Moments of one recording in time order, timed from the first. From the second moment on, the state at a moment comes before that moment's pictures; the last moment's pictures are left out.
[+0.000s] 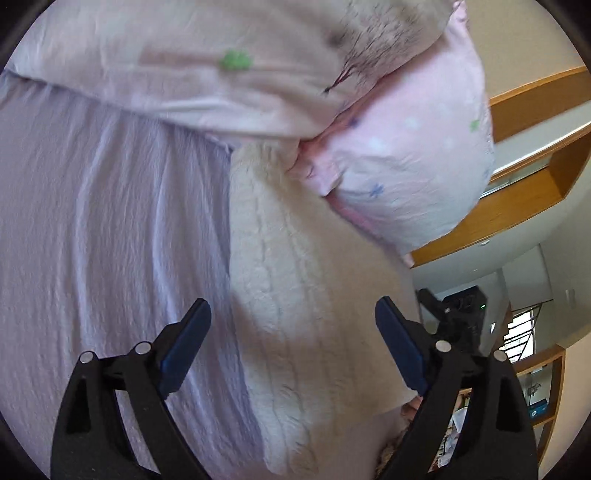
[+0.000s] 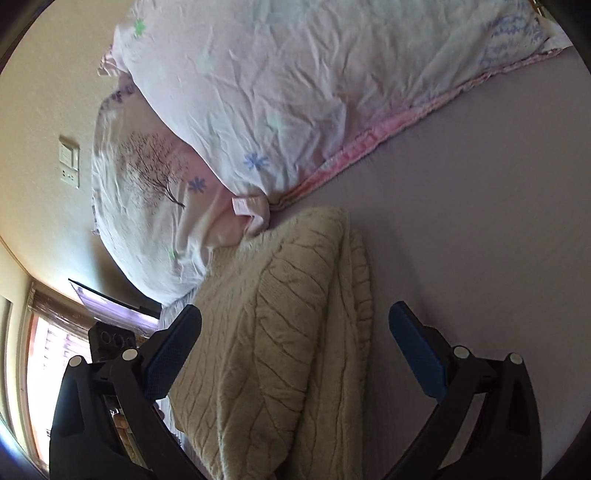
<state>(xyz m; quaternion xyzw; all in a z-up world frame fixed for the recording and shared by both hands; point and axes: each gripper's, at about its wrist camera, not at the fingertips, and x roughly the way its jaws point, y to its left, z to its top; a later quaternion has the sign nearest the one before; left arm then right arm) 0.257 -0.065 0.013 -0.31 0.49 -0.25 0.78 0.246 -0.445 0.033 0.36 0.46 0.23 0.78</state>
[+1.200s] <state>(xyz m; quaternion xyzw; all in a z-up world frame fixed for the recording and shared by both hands) 0.161 -0.068 0.070 -0.11 0.37 -0.27 0.88 0.232 -0.354 0.026 0.23 0.45 0.12 0.85</state>
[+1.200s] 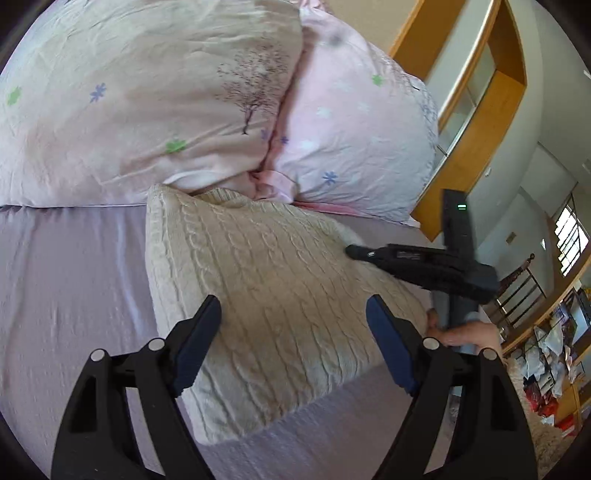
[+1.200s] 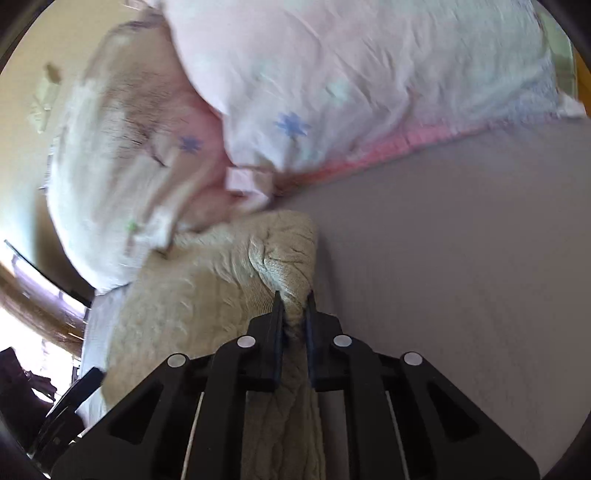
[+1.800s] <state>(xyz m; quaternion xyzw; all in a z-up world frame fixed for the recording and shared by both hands) 0.095 -0.032 0.034 -0.03 0.45 -0.06 0.89 0.084 -0.342 0.048 0.10 0.41 0.15 0.89</state>
